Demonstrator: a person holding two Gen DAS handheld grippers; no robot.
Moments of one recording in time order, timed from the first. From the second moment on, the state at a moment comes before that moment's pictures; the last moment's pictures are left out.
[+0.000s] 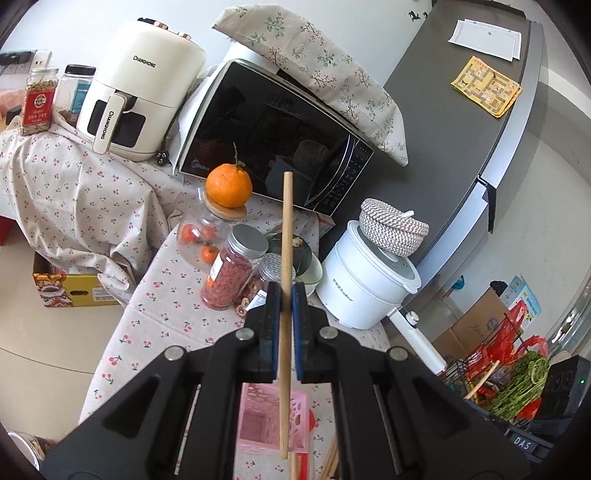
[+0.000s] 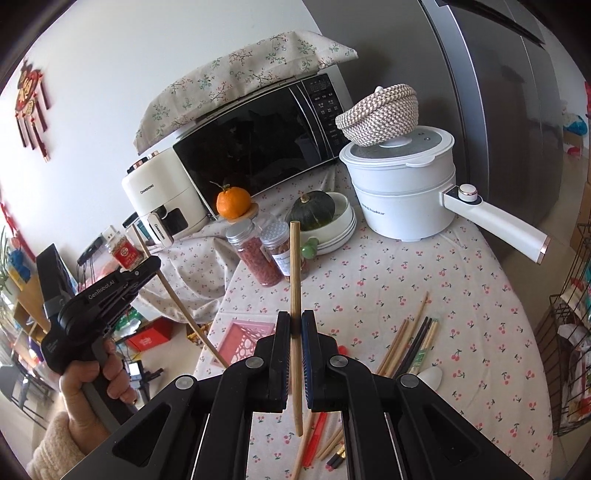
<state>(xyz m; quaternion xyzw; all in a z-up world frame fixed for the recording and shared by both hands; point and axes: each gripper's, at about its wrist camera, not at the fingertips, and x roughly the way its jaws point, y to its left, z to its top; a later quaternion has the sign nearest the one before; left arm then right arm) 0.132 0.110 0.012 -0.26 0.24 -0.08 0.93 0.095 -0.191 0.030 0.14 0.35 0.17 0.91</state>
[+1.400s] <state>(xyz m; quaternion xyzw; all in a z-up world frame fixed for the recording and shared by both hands) 0.123 0.103 -0.018 -0.12 0.35 -0.05 0.93 0.125 -0.146 0.044 0.21 0.22 0.15 0.94</state>
